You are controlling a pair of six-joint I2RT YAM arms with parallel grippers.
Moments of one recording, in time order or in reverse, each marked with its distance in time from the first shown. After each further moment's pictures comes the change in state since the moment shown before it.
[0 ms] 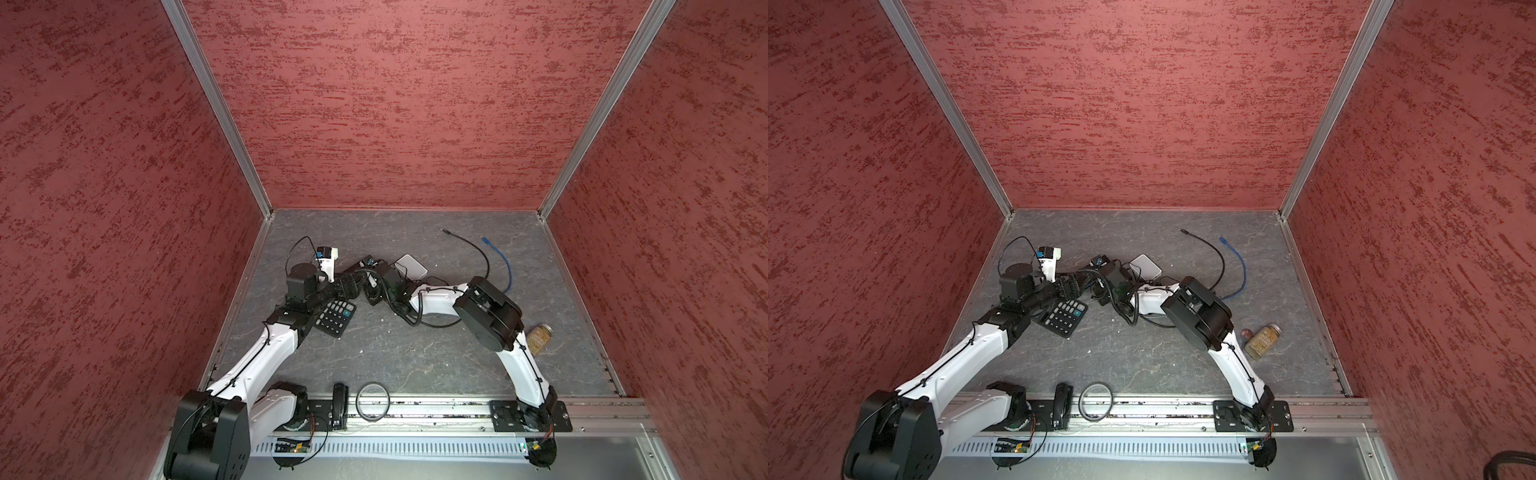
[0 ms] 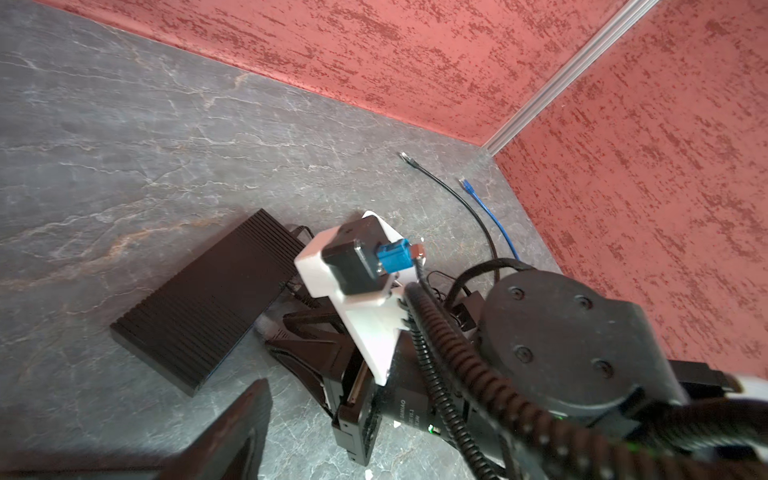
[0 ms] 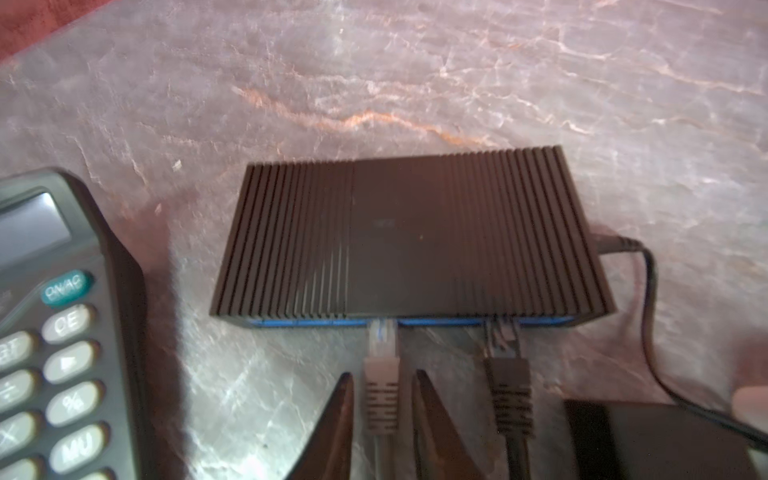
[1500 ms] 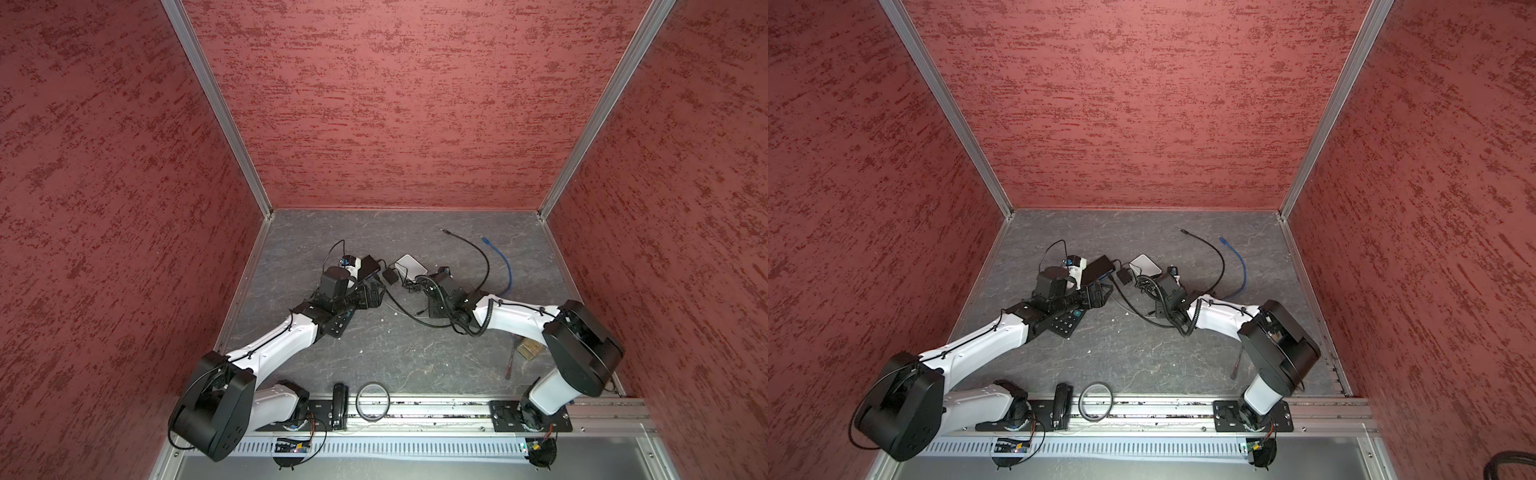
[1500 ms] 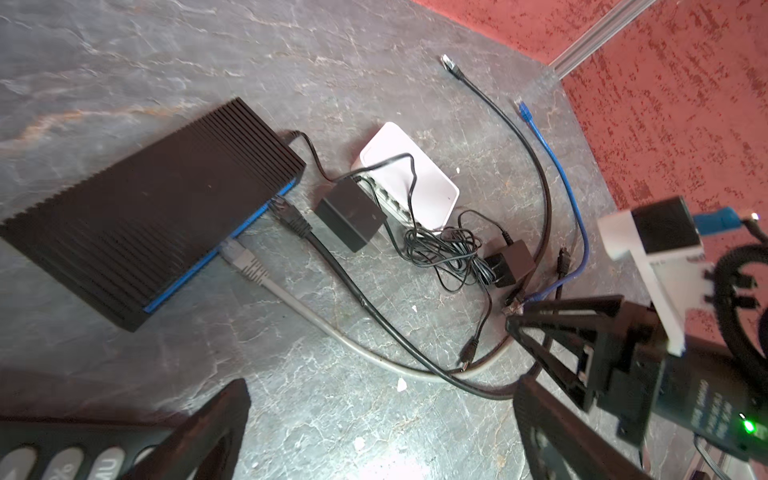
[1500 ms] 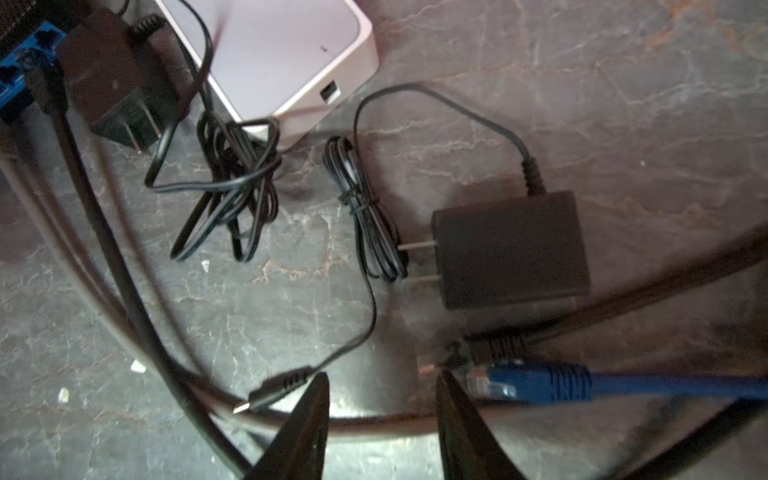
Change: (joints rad) left arm -0.262 0.169 0.053 -0.097 -0.264 -0.074; right arm -0.172 -0.592 -0.544 -0.425 0.123 0.431
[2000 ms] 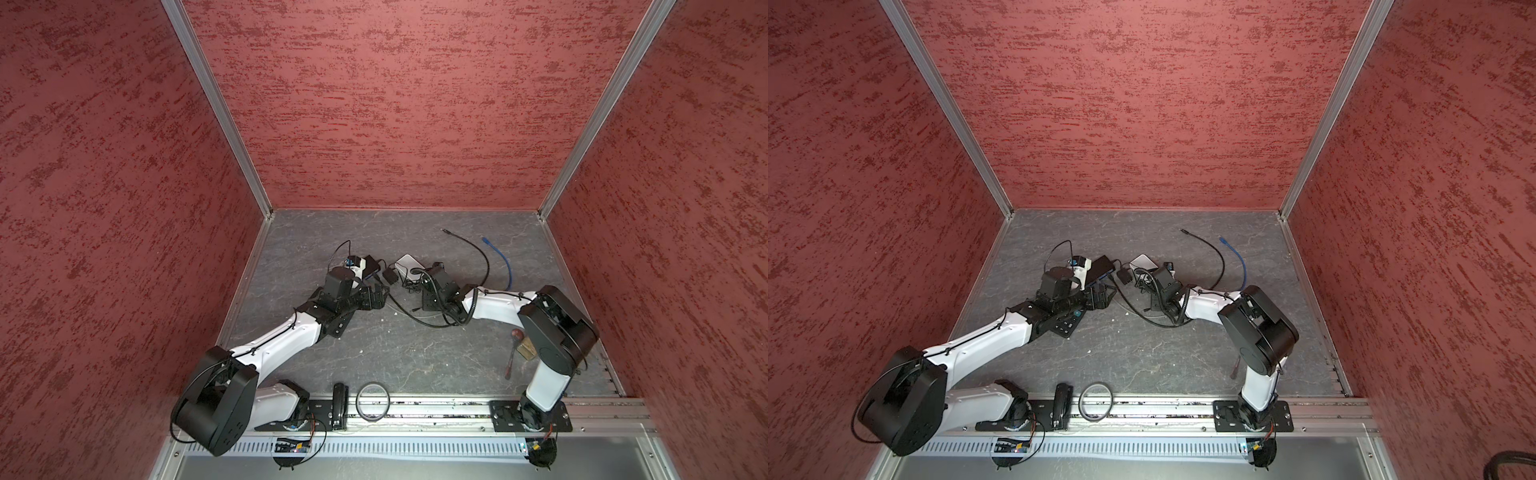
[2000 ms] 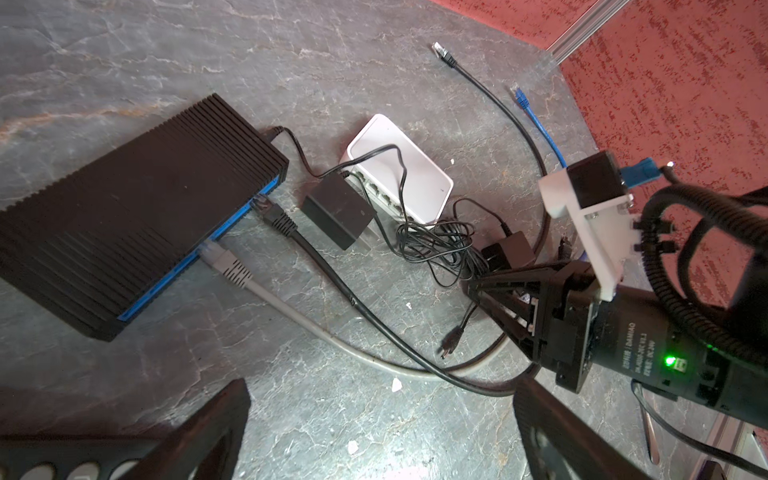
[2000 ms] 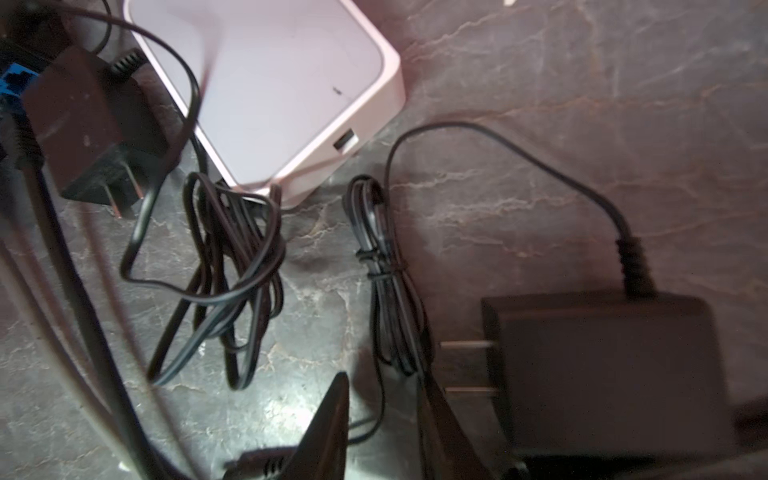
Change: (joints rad) left arm -0.024 0.028 0.011 0.009 -0.015 0.015; right arm -0.038 0.132 0.069 0.083 -0.053 0.001
